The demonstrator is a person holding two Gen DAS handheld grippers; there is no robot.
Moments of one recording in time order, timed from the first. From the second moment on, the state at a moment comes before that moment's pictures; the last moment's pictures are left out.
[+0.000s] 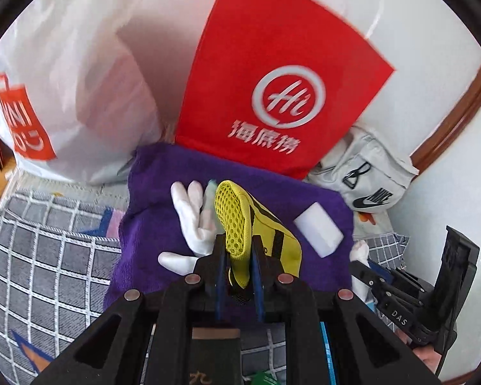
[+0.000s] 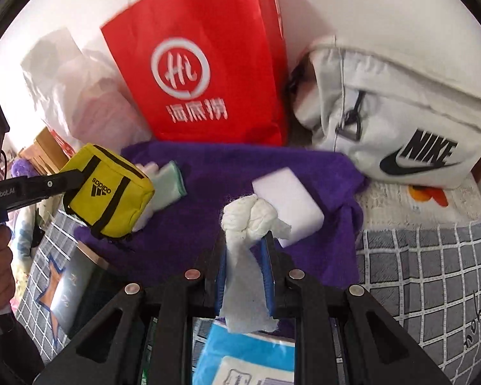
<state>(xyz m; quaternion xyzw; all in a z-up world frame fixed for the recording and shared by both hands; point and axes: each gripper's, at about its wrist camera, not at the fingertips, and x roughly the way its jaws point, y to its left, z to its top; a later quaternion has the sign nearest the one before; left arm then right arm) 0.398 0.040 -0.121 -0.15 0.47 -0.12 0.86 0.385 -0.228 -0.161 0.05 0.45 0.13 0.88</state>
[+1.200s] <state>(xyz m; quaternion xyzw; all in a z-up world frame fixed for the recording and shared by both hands) 0.420 0.037 -0.155 -0.10 0.53 -0.09 0.84 0.406 -0.253 -0.190 0.07 0.47 0.10 0.87</state>
